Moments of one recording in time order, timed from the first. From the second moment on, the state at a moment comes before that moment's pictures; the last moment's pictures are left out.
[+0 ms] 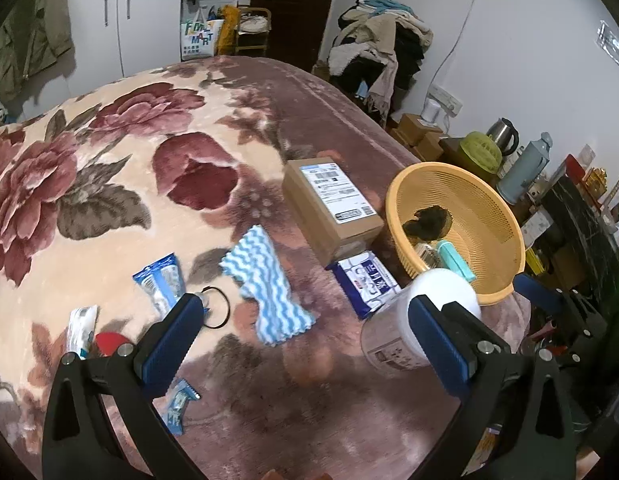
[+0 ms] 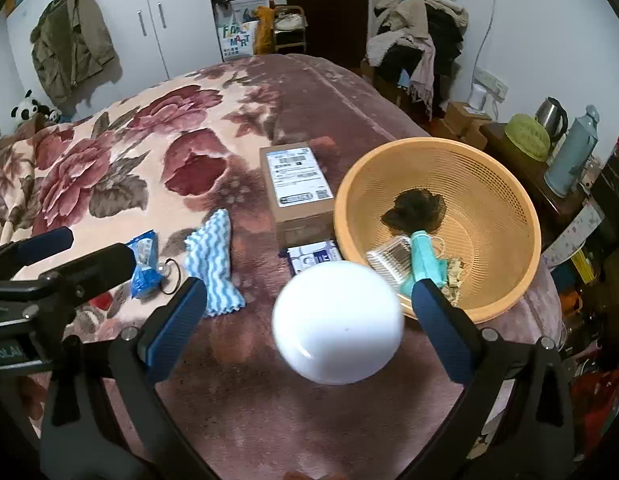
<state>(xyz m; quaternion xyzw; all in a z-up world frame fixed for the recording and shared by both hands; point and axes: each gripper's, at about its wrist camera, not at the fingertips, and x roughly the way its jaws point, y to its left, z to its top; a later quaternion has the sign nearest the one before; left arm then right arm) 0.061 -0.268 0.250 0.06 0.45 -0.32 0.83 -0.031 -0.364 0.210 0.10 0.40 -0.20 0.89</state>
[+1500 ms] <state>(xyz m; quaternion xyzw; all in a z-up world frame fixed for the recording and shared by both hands) 0.057 -0.130 0.173 0.05 0.49 -0.25 0.83 -0.017 -0.243 0.140 0.06 0.46 -0.13 0.87</state>
